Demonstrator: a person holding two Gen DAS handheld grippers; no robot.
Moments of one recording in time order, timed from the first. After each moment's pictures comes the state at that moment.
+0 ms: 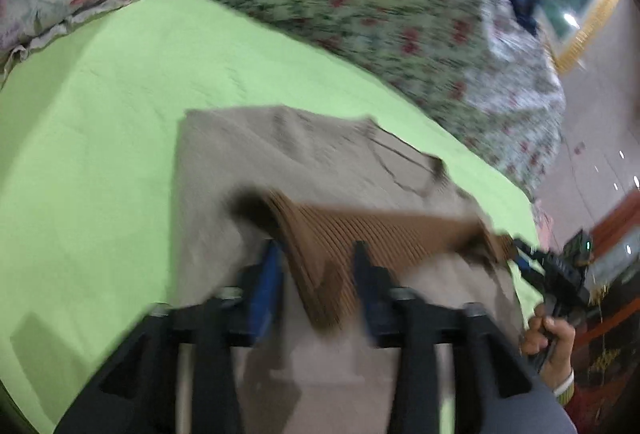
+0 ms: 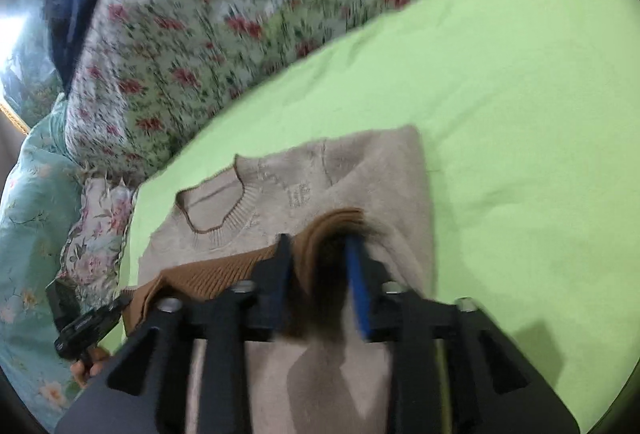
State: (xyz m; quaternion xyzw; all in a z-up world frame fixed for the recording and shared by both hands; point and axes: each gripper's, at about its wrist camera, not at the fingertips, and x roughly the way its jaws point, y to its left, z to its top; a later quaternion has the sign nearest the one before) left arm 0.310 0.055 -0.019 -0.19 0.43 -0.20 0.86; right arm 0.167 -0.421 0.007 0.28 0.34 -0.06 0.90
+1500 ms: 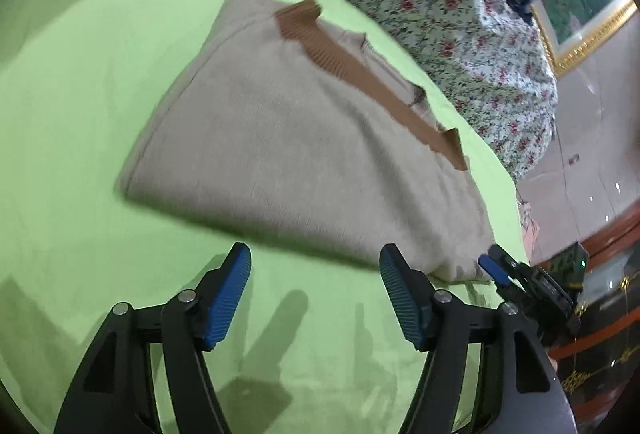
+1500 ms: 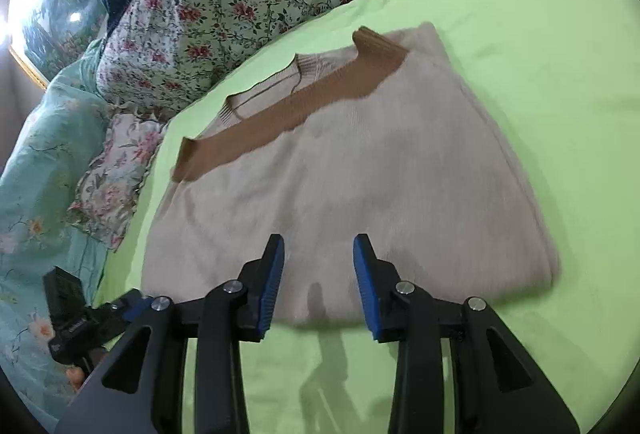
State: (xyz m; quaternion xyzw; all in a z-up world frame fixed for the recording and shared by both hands) left arm 0.169 0.041 -0.056 -0.26 0.47 -0.16 0.83; right arm 0.070 -0.329 -0.015 0.29 0.39 -0.01 0.87
